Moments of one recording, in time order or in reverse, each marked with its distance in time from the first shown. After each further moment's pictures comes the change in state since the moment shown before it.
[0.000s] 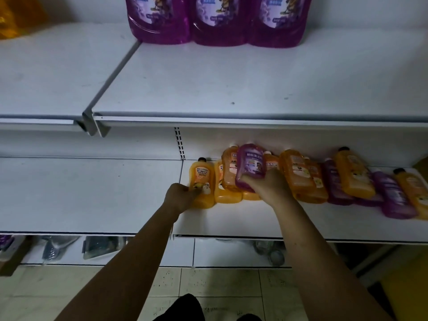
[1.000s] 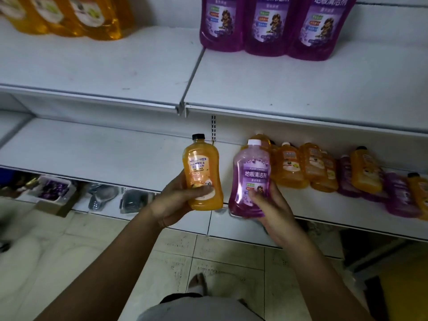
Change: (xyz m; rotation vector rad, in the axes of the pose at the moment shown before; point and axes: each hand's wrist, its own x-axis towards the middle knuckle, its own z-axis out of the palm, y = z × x) left_hand -0.220 0.006 -0.101 -0.663 -0.340 0.106; right_hand -0.186 -0.033 -0.006 0.663 -0.438 -0.003
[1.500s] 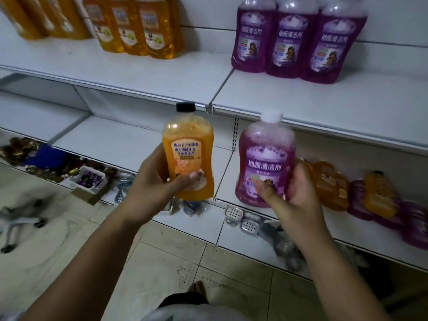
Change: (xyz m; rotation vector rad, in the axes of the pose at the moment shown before) left_hand -0.156 0.050 0.035 0.451 0.350 0.577; right_hand -0.103 -0.093 0.028 -0.209 -0.115 -0.458
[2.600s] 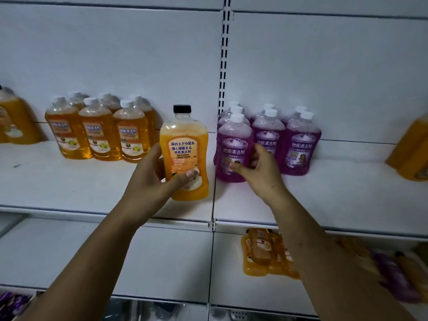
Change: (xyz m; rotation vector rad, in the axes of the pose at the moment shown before) left_hand 0.223 0.069 -0.070 -0.030 -0.083 0.369; right_hand 0.272 -0.065 0.036 -0.441 0.316 -0.198
